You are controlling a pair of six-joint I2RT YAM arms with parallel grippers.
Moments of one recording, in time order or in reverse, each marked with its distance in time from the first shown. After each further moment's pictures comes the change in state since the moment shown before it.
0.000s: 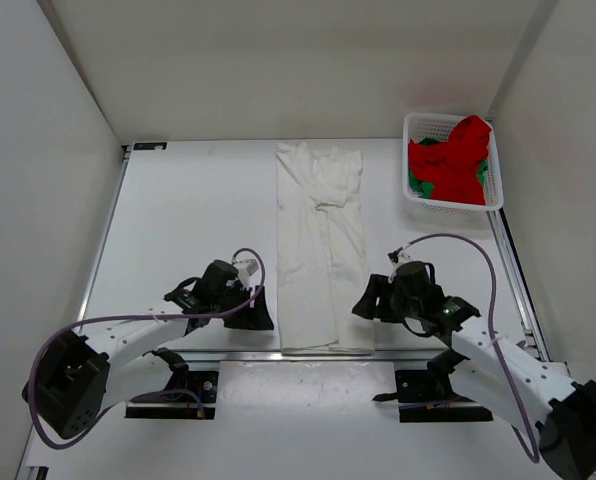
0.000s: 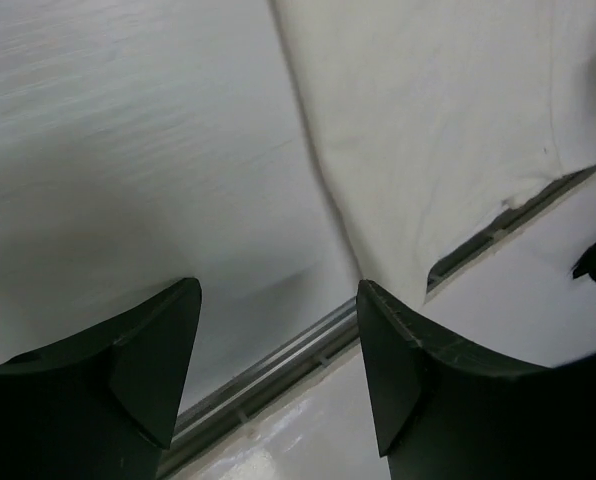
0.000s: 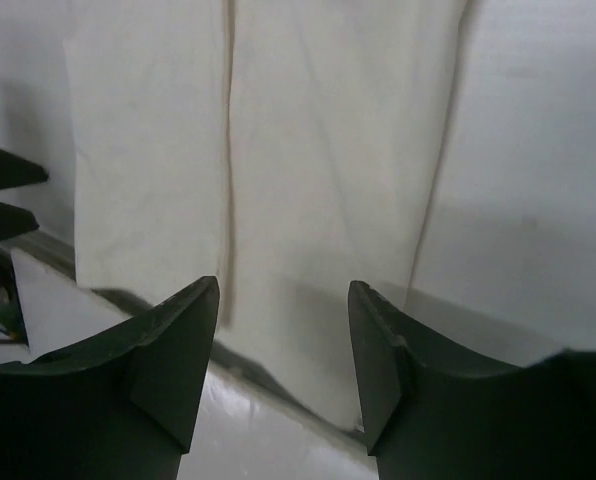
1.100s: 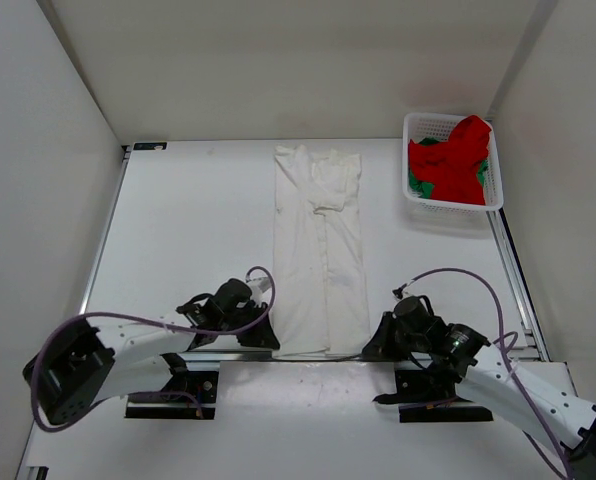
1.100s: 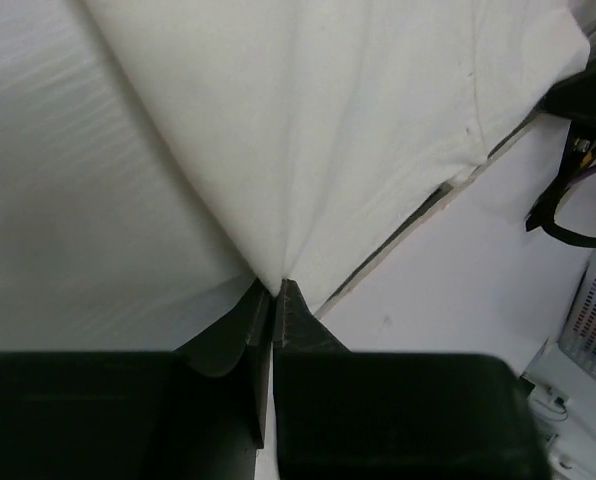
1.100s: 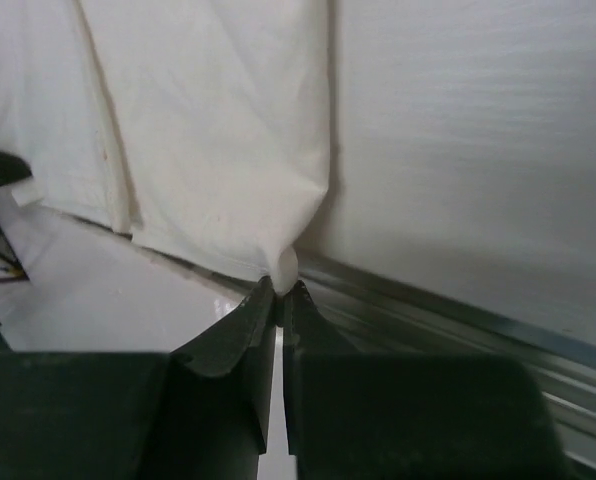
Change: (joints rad) left arm -0.257 0.080 -0.101 0.280 0.026 -0.242; right arm 0.272 -0.338 -0.180 -0.311 0.079 0.357
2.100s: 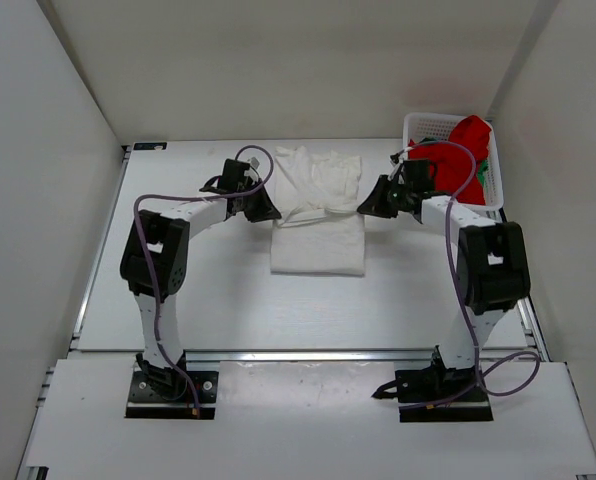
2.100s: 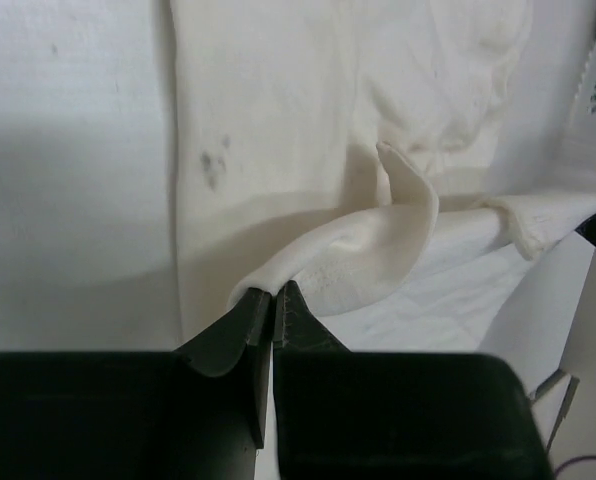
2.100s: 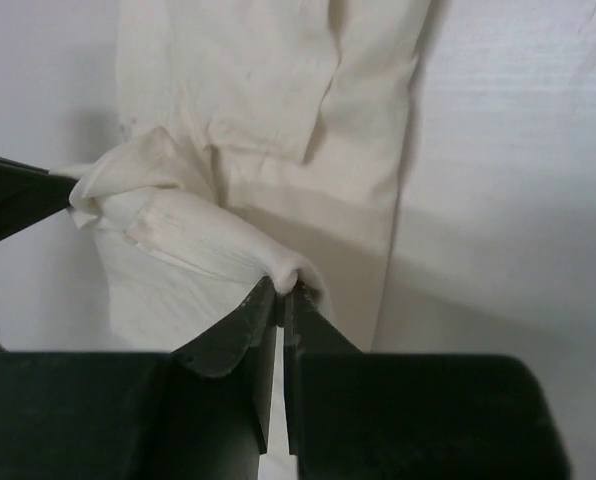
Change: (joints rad) left arm 0.505 0.800 1.015 -0.180 -0.021 0.132; right arm -0.632 1.242 0.940 0.486 -0.322 -0.541
